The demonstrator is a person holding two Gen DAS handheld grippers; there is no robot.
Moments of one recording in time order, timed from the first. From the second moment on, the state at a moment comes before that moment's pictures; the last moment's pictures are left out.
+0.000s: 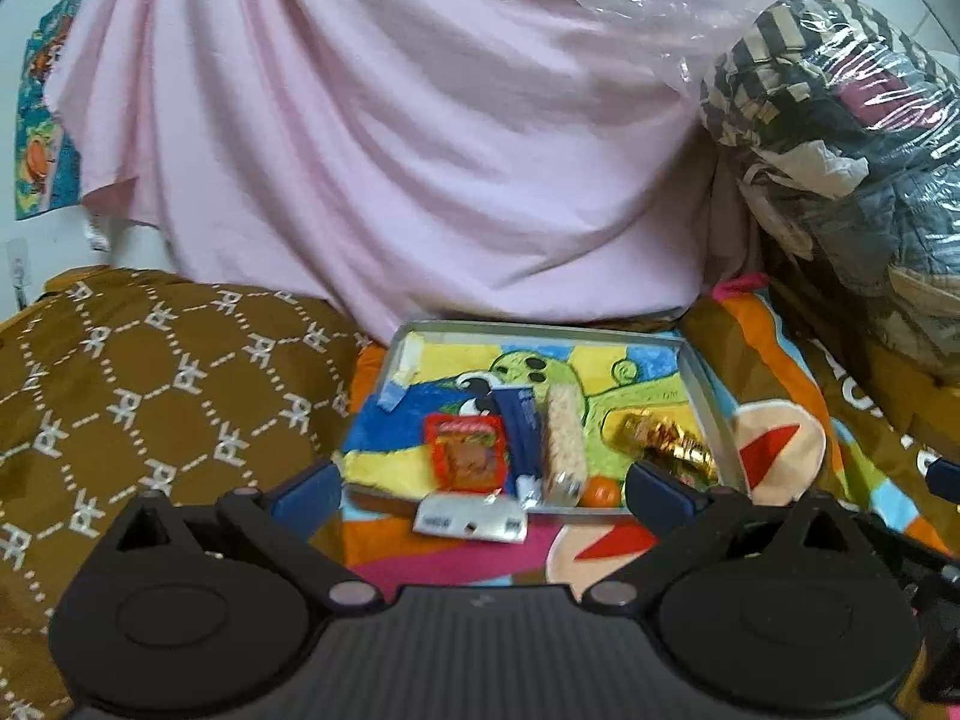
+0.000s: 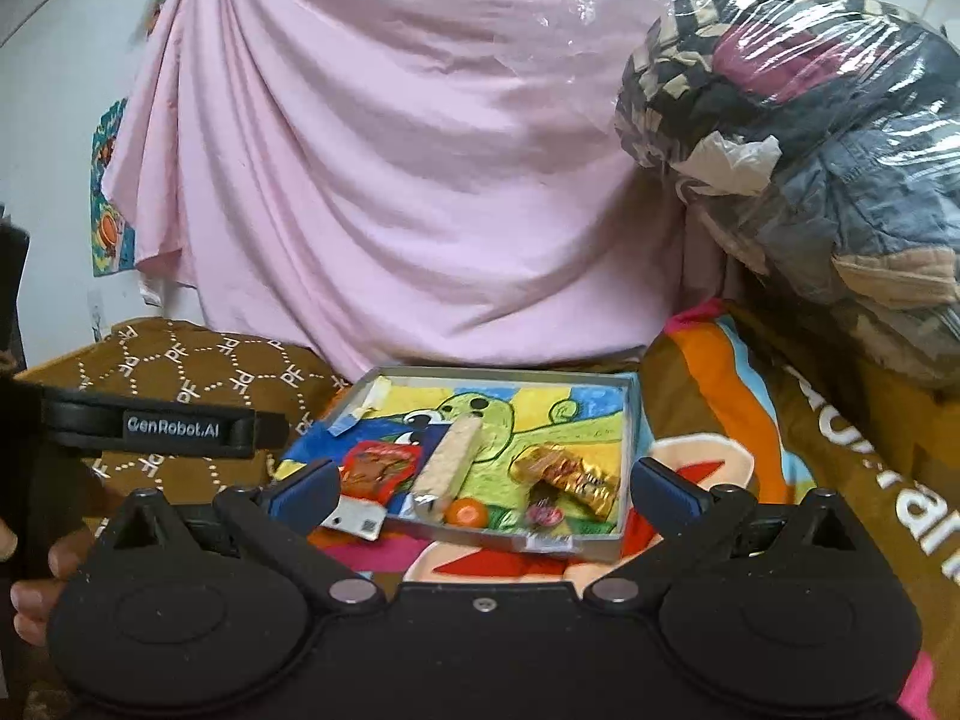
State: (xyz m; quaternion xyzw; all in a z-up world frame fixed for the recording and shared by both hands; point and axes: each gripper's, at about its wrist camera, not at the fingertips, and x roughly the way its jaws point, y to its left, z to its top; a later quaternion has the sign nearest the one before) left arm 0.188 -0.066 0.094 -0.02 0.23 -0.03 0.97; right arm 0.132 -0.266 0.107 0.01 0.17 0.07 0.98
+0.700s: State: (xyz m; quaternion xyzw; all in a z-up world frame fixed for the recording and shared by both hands) left arm 0.097 -0.014 0.023 0.02 0.32 -0.01 0.95; right arm 0.041 -0.218 0.062 -0.02 0.26 0.06 0.96
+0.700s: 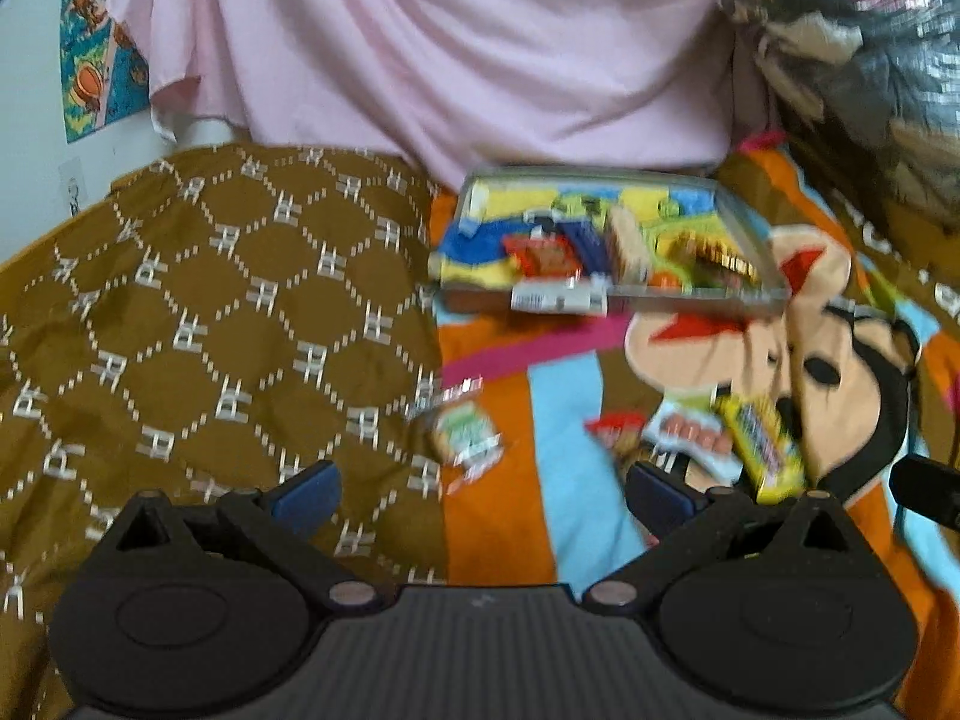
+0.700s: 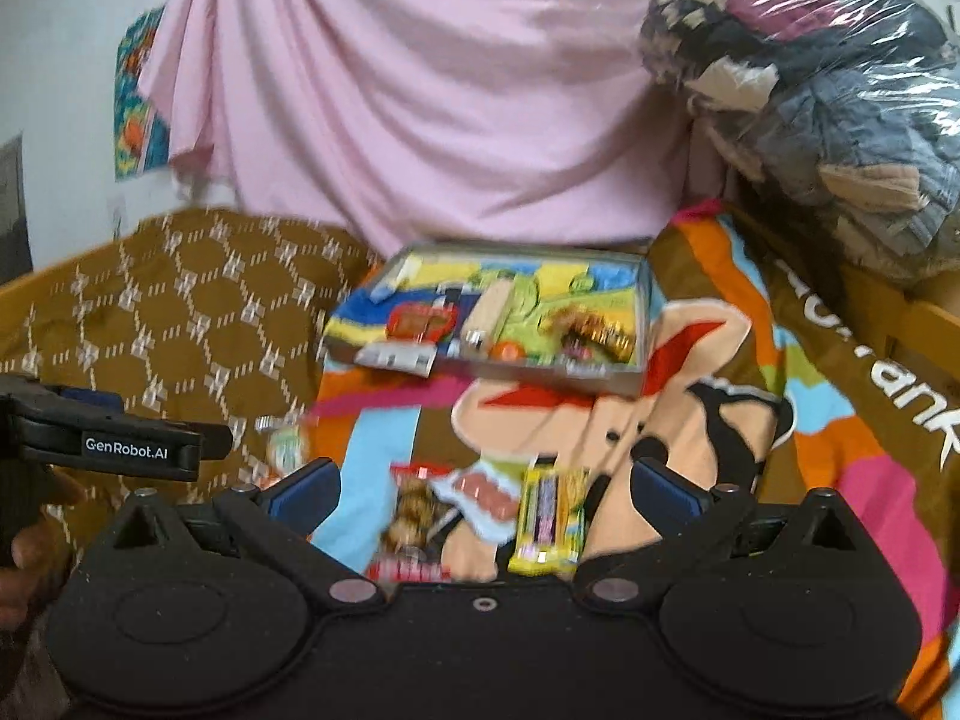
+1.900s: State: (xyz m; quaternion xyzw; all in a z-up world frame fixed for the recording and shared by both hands) left arm 0.156 -0.040 -0.061 -0.01 0.41 -0.03 0.91; right arm 0.134 -0.253 -0.032 0.00 0.35 0.12 0.93
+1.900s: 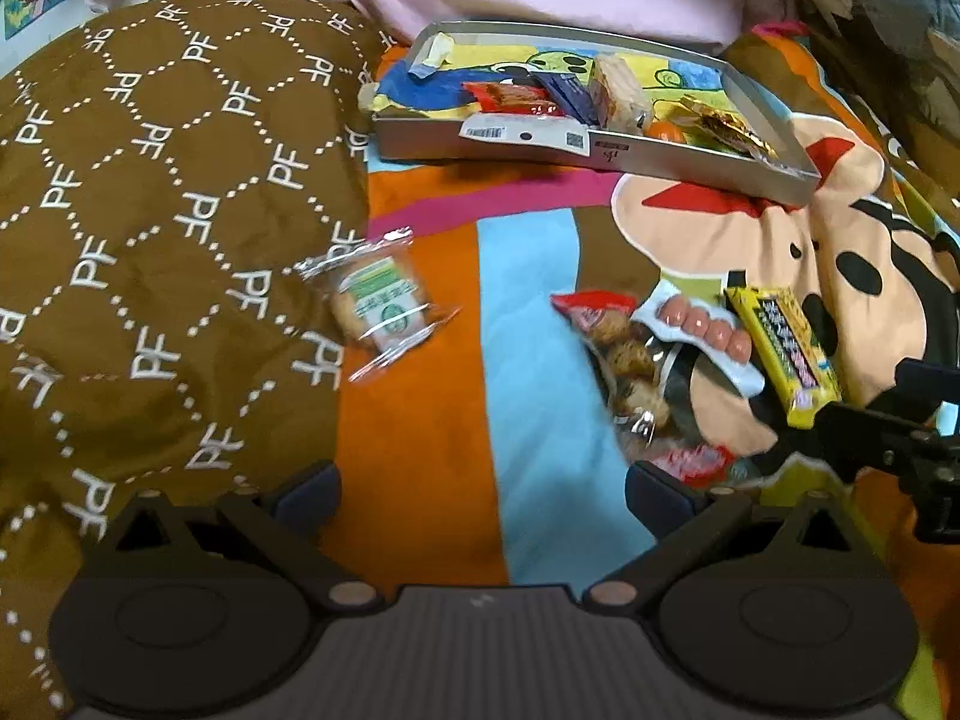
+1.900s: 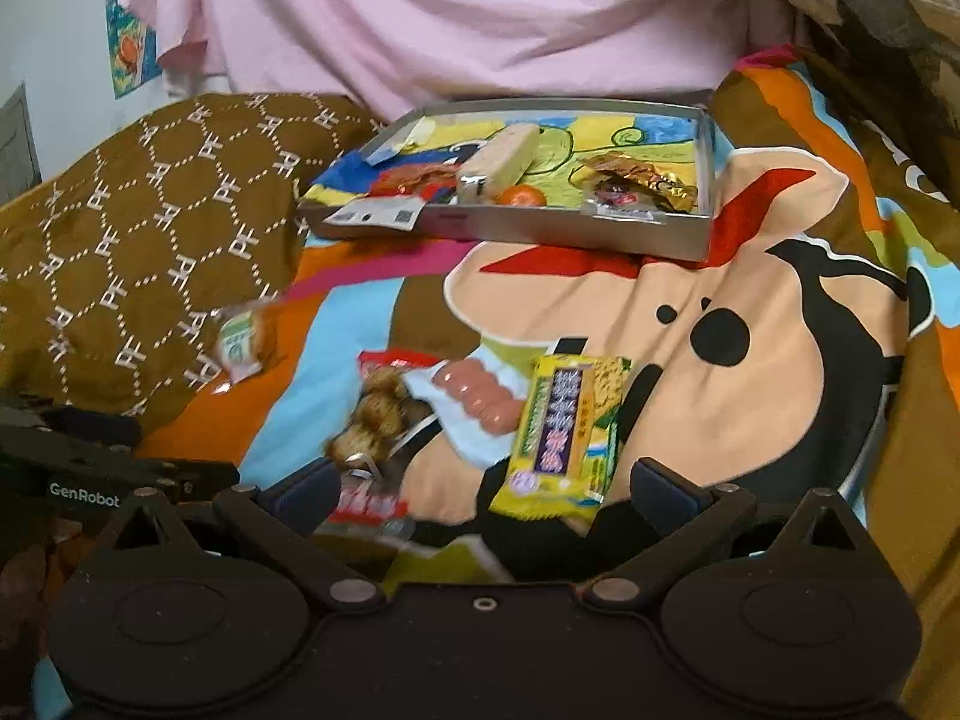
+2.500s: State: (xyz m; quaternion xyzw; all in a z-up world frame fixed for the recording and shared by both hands) left arm 0.200 -0.060 -0.064 0.00 0.39 -0.04 0.92; right arm 0.186 -0.257 -0.074 -0.06 0.38 0.08 0.92
